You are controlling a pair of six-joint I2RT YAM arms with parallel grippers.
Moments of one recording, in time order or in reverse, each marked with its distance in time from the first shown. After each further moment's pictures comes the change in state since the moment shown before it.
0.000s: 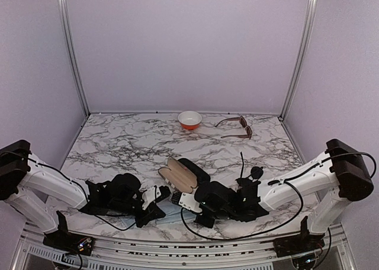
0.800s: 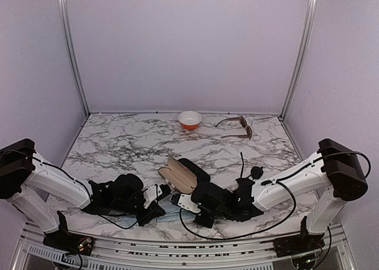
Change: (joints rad) left arm 0.000 0.040 0.018 0.000 -0.077 -0.021; right arm -0.012 0.061 0.021 -0.020 0.016 0.007
